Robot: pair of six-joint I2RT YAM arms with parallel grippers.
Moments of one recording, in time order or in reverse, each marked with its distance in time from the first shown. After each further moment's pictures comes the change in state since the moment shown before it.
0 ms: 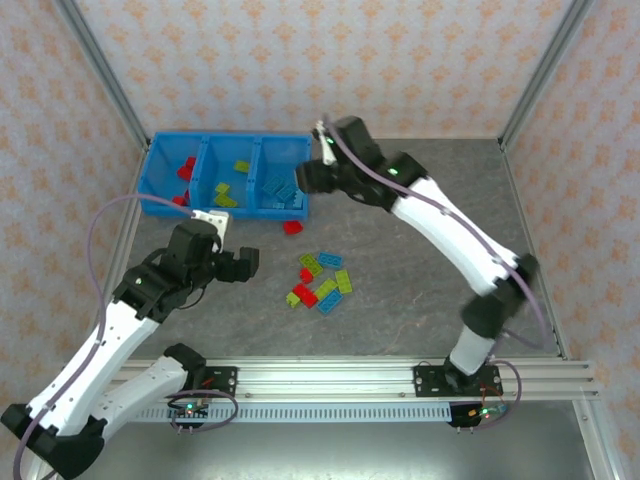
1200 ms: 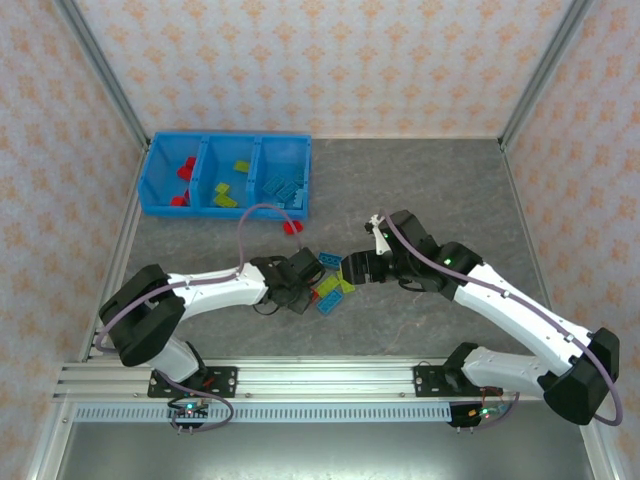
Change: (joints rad) left arm -0.382 0.721 -0.104 0.357 0.001 -0.027; right arm 0.000 -0.555 -0.851 0.106 -0.180 0.177
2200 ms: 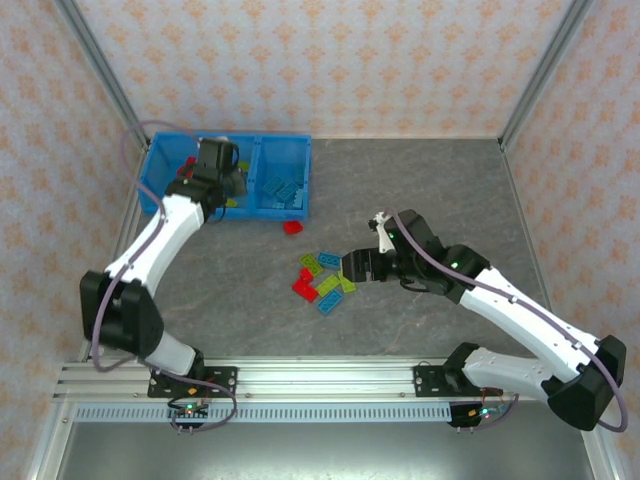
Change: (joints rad) left arm 0.682 0.029 0.551 -0.036 -0.106 0.032; right arm 0.000 -0.048 -0.001 0.024 -0.016 0.049
